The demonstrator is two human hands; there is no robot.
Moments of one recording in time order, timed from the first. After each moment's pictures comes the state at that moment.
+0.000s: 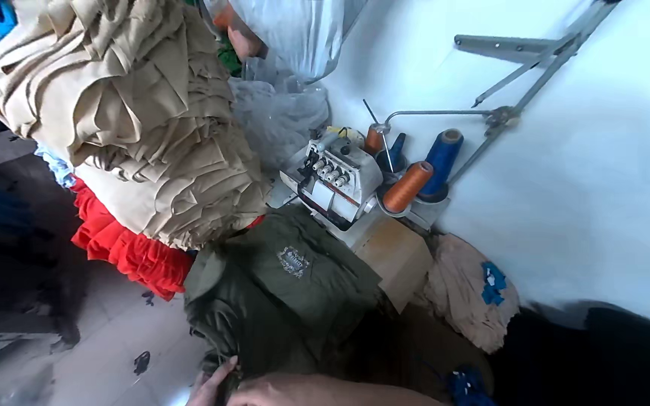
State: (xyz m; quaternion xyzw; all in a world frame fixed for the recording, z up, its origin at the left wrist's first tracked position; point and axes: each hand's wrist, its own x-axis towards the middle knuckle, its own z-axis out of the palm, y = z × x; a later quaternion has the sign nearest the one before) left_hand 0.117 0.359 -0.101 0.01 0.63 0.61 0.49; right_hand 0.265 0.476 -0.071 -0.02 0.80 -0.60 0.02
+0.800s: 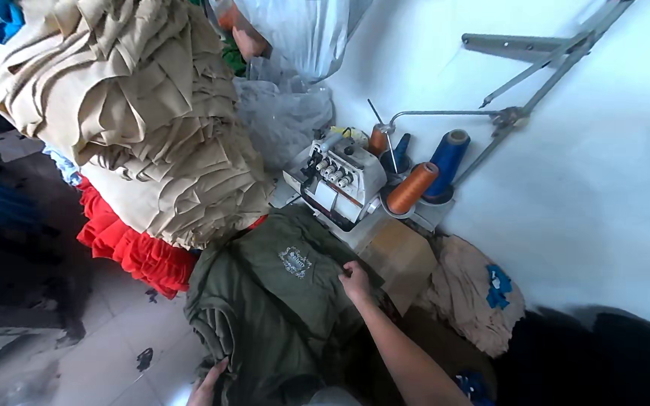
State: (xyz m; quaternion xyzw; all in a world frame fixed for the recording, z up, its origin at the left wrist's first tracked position) left_hand 0.115 0.356 -0.110 -0.06 0.66 0.59 0.46; right_hand 0.334 0.662 -0.122 0.67 0.60 -0.42 -0.10
